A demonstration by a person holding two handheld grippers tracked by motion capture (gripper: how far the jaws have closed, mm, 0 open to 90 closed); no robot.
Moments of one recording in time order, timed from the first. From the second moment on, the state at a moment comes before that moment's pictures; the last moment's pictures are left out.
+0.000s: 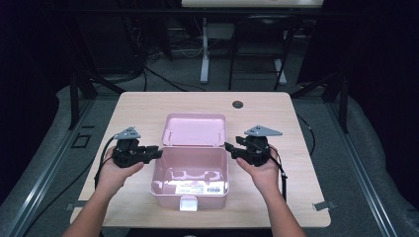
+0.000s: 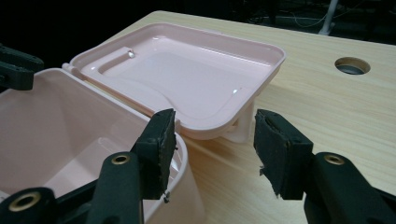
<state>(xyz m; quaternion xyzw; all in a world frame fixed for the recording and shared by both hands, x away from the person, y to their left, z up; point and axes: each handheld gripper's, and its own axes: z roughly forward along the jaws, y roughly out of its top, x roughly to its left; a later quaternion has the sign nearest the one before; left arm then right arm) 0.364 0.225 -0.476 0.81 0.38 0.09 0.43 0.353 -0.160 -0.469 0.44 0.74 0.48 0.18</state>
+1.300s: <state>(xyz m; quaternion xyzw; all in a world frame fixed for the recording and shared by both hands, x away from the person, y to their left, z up) 0.364 0.222 -0.476 0.81 0.38 0.09 0.43 0.431 -0.136 -0.475 0.50 0.75 0.39 0.17</state>
